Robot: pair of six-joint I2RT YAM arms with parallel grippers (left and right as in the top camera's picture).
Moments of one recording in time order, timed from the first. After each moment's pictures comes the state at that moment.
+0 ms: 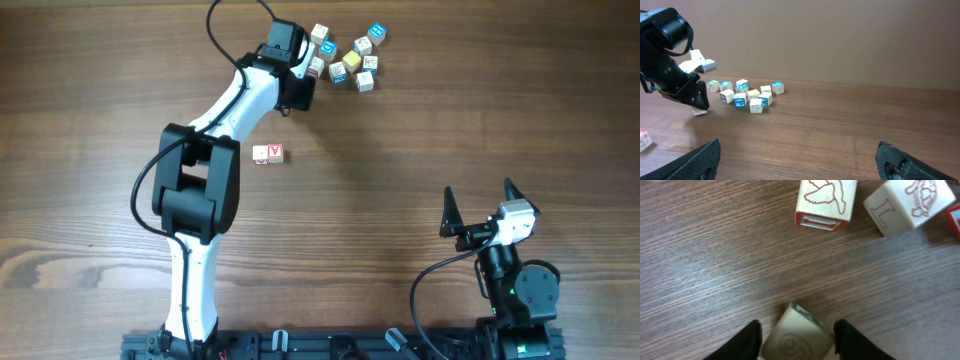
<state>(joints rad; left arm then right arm) -0.32 2.29 1.78 -0.62 0.03 -0.03 0.08 0.03 0.01 0.00 -0.06 -0.01</state>
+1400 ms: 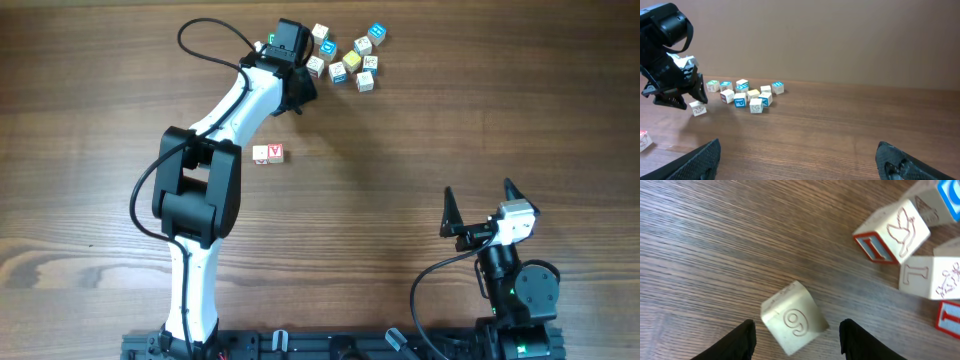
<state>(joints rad) -0.34 2.27 1.78 -0.66 -0.06 -0.71 0.08 0.03 0.01 0.00 -0.06 -0.01</state>
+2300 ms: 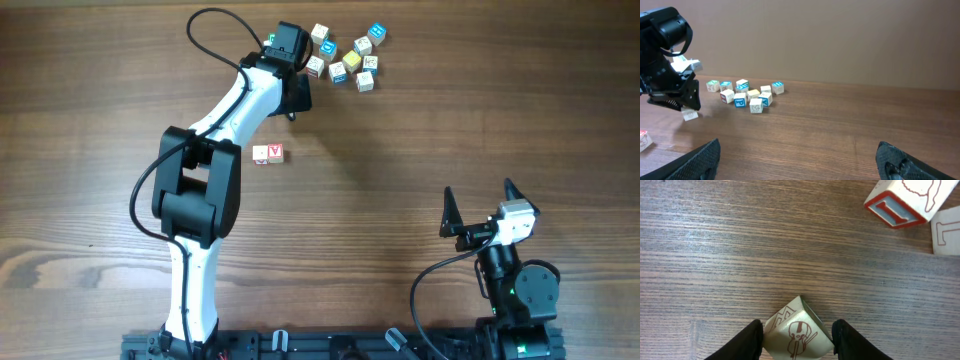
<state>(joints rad) -0.34 2.27 1.78 -0.72 -0.09 -0.44 0.08 0.03 0.01 0.00 -0.06 -0.01</state>
